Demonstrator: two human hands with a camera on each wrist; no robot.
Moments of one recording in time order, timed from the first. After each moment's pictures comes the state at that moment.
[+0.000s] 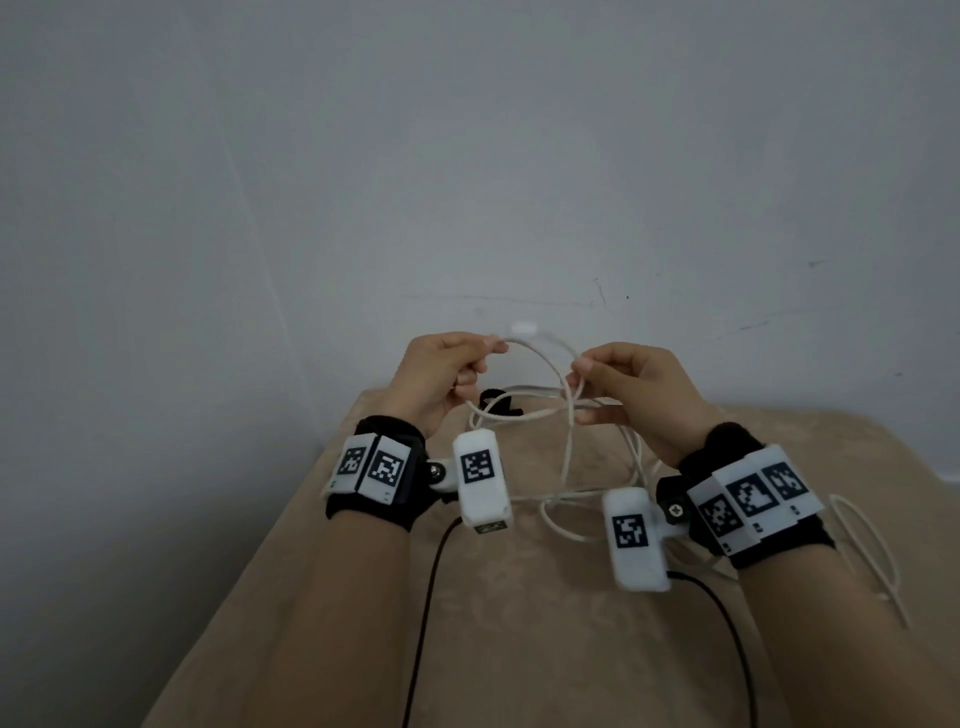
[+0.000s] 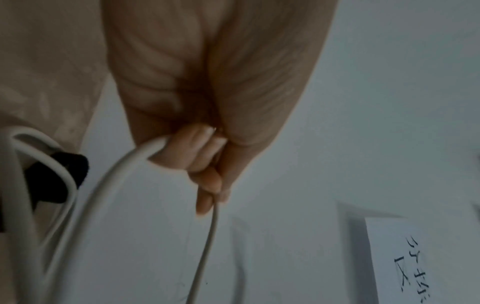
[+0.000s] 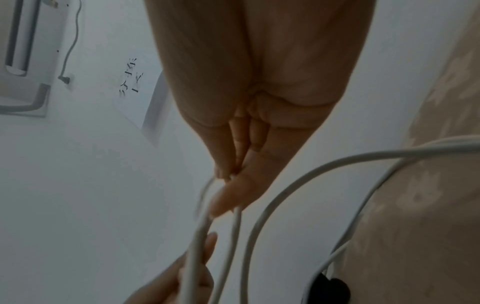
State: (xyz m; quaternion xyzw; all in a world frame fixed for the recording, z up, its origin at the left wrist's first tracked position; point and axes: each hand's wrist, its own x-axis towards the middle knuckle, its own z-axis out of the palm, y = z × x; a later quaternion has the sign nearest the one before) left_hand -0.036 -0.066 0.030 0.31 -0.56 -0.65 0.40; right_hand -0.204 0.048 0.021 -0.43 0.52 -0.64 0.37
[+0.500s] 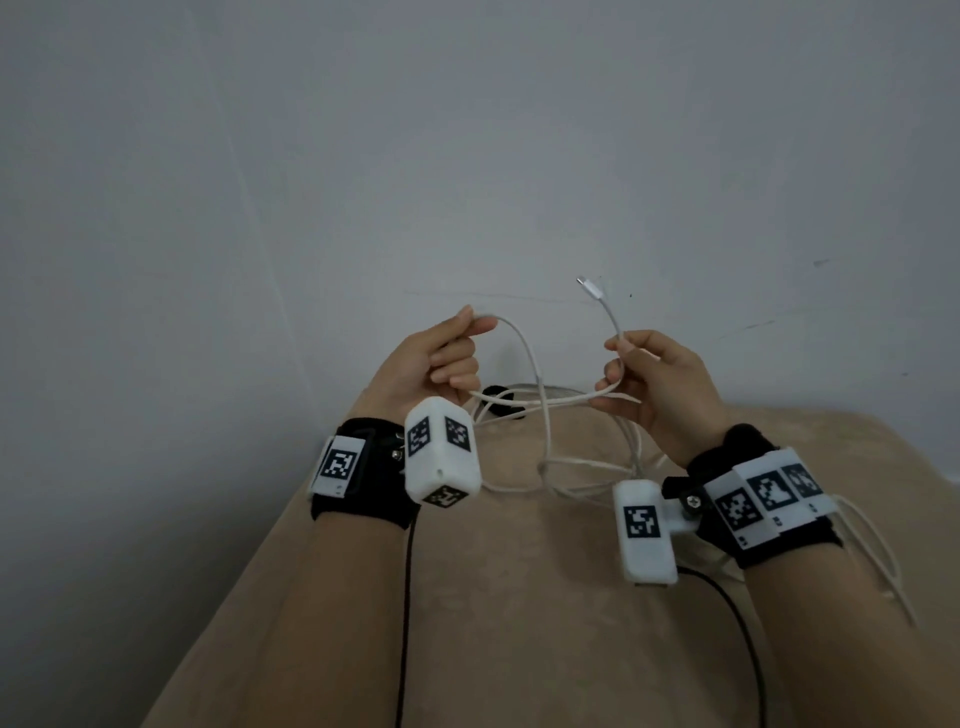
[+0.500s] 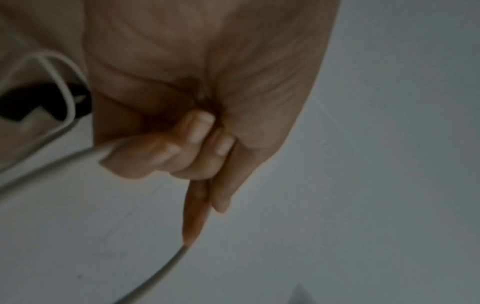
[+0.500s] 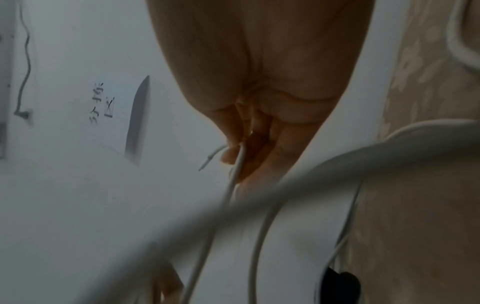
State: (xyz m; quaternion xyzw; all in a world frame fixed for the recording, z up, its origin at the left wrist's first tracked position) left_hand -0.023 -0.069 0.041 0.19 -0.43 -0.82 0.32; right_hand -0.214 0.048 0.018 -0.34 0.48 -0.72 0.38
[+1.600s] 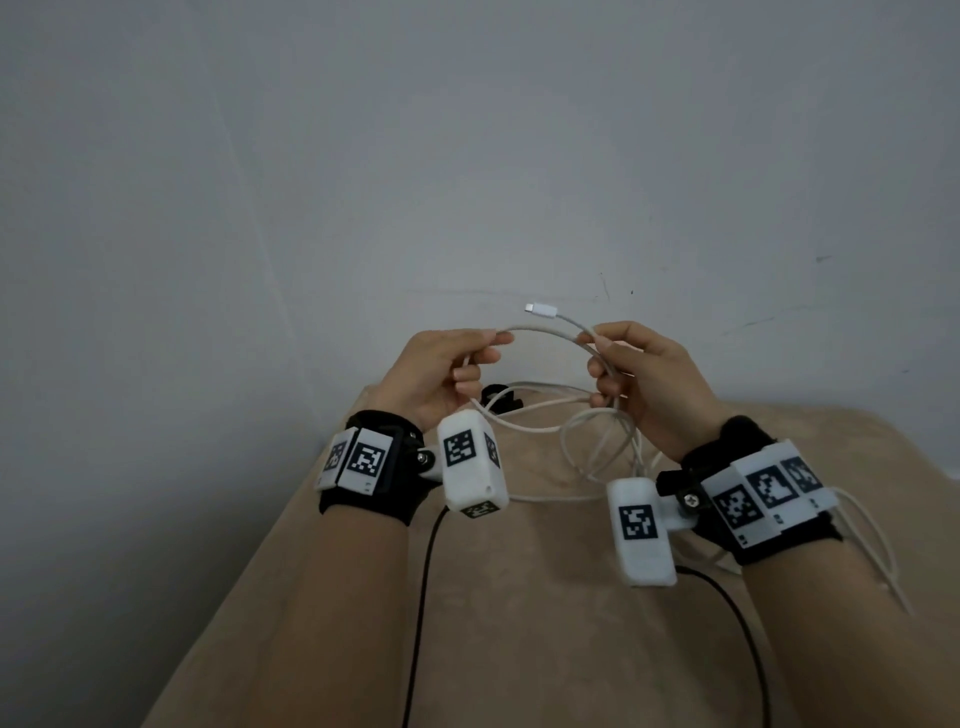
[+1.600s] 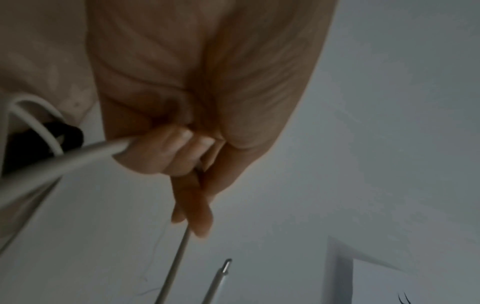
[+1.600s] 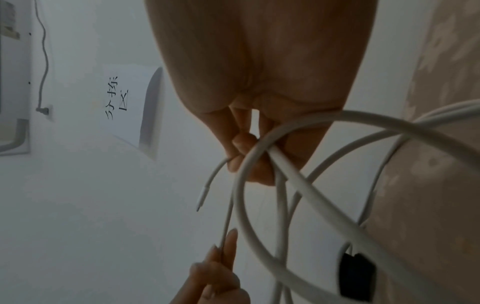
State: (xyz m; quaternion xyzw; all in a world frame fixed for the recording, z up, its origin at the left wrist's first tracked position) left_hand -0.031 -0.065 0.037 0.29 -0.51 -0.73 0.35; right_hand -0.205 0.045 0.024 -0.38 0.48 -0.68 0.40
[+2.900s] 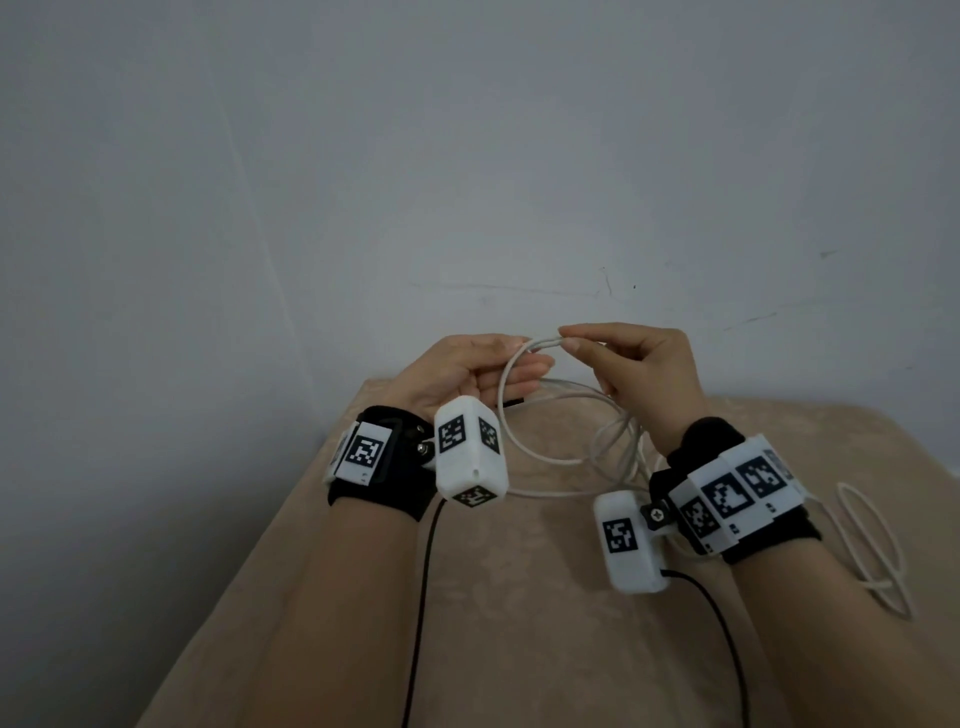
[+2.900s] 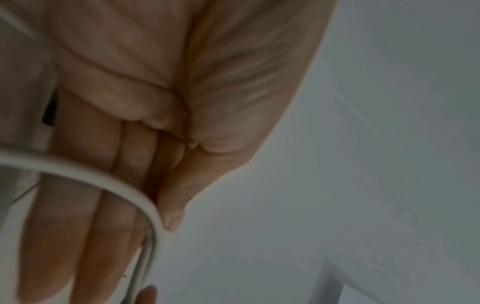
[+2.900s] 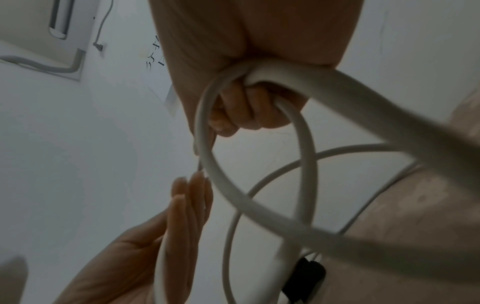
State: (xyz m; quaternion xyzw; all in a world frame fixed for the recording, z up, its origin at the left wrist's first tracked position) left_hand -0.034 -0.050 0.038 0.24 -0.49 -0.79 0.29; right_hand -0.194 0.042 0.019 -0.48 0.53 -0.67 0.17
